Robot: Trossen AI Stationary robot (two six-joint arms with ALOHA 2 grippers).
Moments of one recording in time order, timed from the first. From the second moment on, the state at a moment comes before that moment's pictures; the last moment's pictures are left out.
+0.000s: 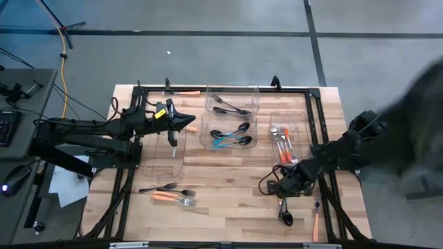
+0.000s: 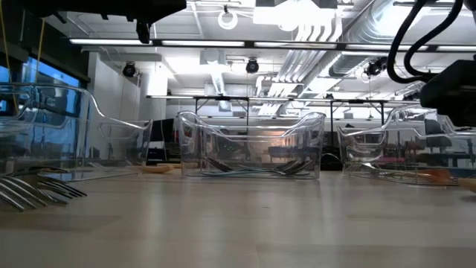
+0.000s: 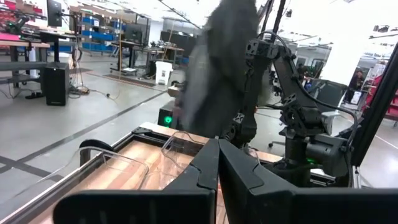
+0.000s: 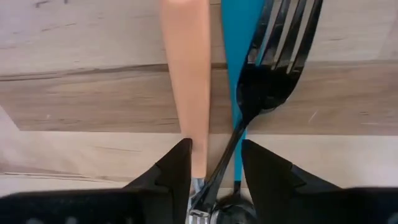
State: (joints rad) left arm 0.11 0.84 0.52 0.41 -0.09 -0.18; right arm 0.60 1.48 0.70 -0.54 -0.17 2.22
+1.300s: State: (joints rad) left arm 0.11 0.84 0.52 0.41 -0.10 -0.18; right arm 0.60 1.43 0.74 -0.75 -0.11 2.23
